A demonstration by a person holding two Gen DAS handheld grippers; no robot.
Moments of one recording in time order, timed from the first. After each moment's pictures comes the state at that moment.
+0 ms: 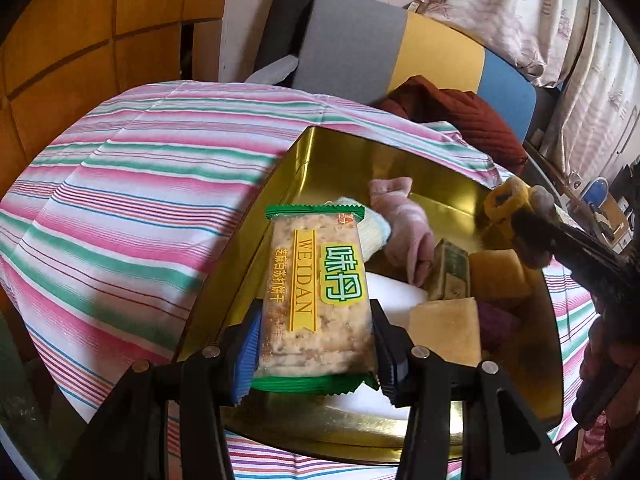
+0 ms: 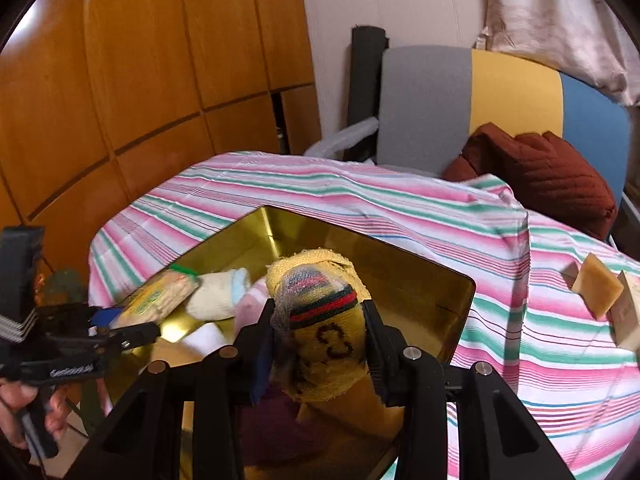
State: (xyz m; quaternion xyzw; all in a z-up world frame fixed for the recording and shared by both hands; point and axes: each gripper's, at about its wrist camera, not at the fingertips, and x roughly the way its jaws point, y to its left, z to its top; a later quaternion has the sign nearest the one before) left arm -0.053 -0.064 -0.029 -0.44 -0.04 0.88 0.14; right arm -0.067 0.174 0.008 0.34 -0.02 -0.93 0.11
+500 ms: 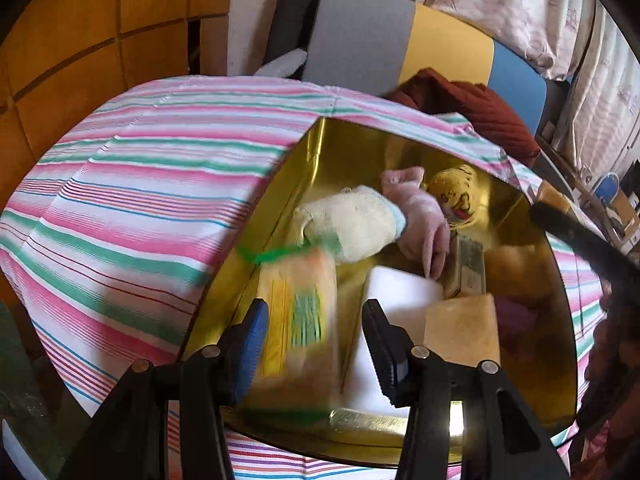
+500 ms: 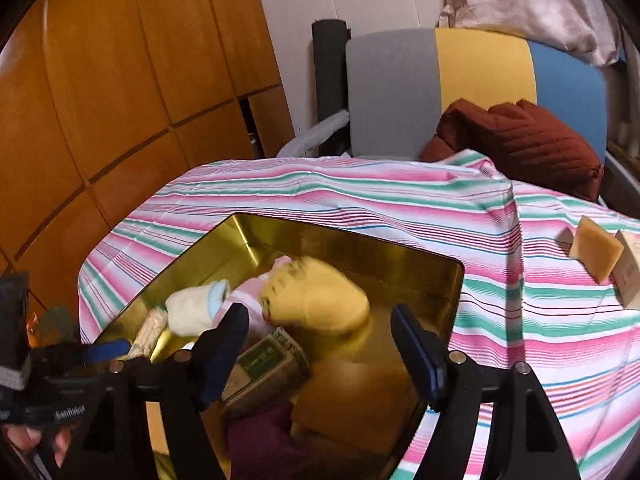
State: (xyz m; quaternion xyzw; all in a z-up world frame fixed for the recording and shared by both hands) left arm -0.055 -0.061 -0.032 -0.45 -0.02 0.89 0.12; right arm -0.072 0.185 0.002 0.34 -0.07 -0.94 0.07
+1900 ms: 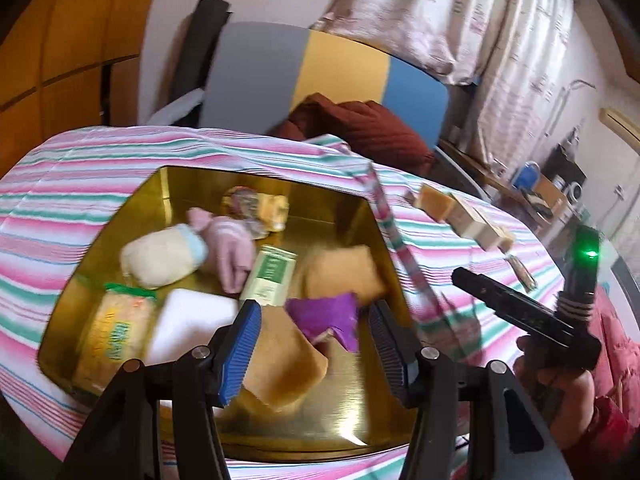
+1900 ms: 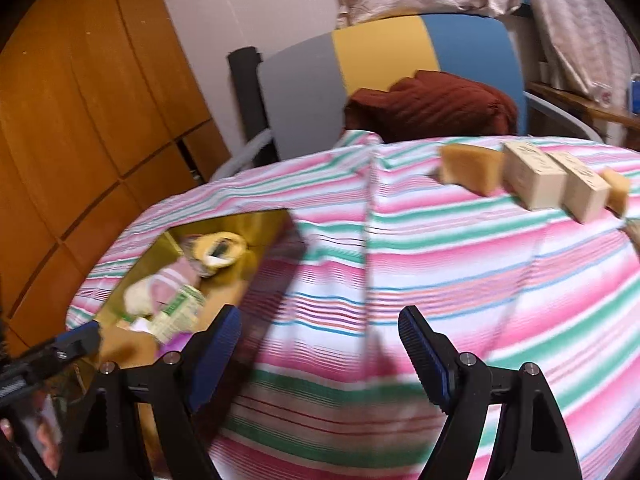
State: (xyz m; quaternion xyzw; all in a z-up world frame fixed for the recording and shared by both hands) left arm 0.003 0.036 0.010 -0.38 -0.03 0.88 0.28; right arm 0.028 0.303 -0.018 0.32 -0.17 -0.93 -0.04
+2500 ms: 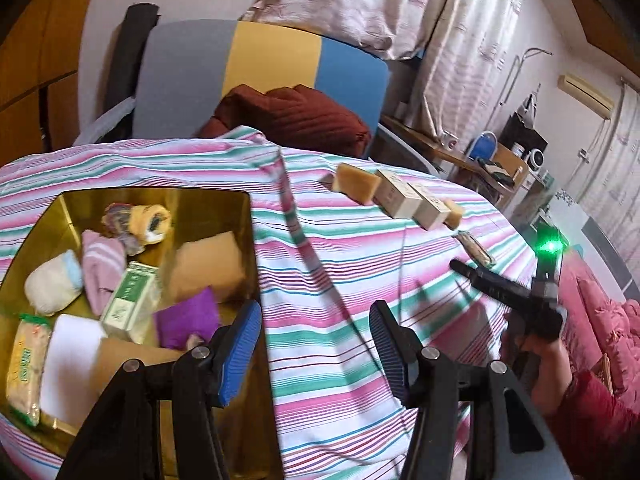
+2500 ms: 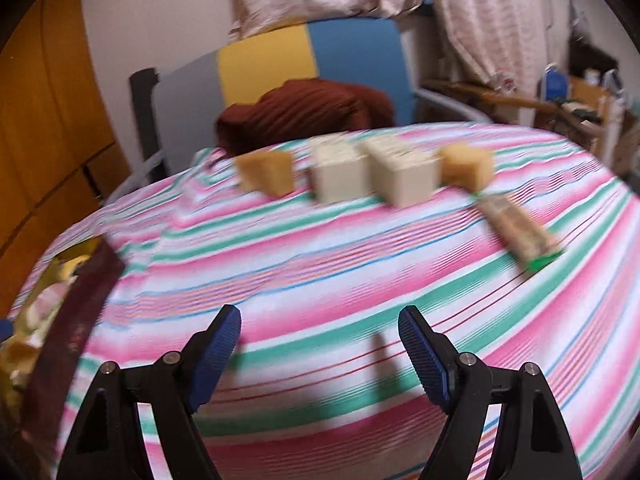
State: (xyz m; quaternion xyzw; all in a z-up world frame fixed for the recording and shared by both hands) left arm 0.026 0.132 0.020 -0.38 0.00 0.85 0.36; right arm 0.095 0.456 -0.034 0.32 -0.15 -0.91 -0.20
